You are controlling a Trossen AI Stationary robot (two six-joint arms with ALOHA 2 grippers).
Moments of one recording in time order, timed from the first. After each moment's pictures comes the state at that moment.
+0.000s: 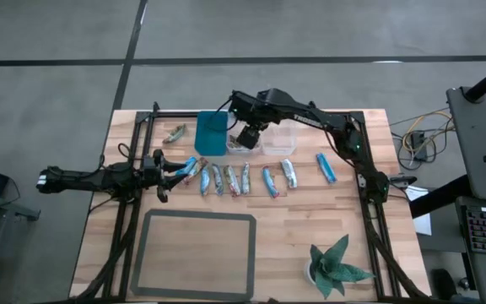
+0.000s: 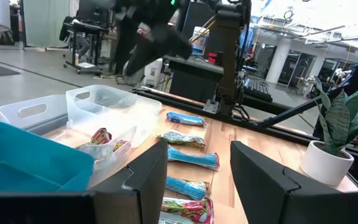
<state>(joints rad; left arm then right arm) -0.07 0.09 0.01 0.05 -0.32 -0.22 -0.33 2.23 2.36 -1.39 0.26 0.20</state>
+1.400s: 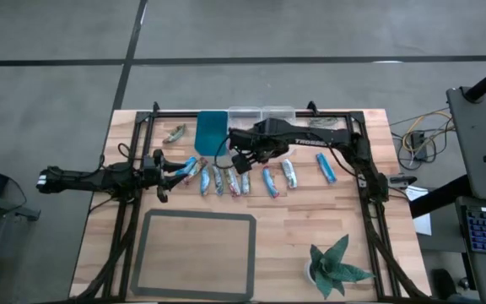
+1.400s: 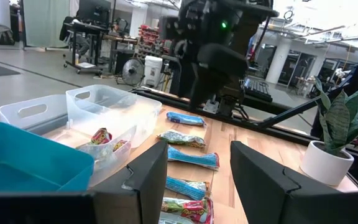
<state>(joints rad) -0.07 0.09 0.01 0.05 -0.32 -0.22 -0.14 2.12 2.06 -1.34 0.10 0.97</state>
